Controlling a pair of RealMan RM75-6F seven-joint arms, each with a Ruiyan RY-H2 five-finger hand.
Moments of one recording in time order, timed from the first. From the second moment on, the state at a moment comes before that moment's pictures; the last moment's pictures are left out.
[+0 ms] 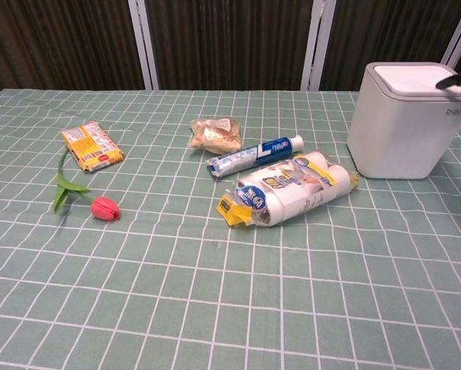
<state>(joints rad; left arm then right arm) -0.08 -1.12 -0.02 -1.57 1.62 1.58 0.02 0.48 -1.18 0.19 -1.70 -1.03 1.03 -0.37</state>
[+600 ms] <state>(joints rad) -0.08 -1.13 -0.02 -1.56 1.65 1.61 0.03 0.15 -1.19 -0.06 -1.64 -1.59 1.54 -0.24</state>
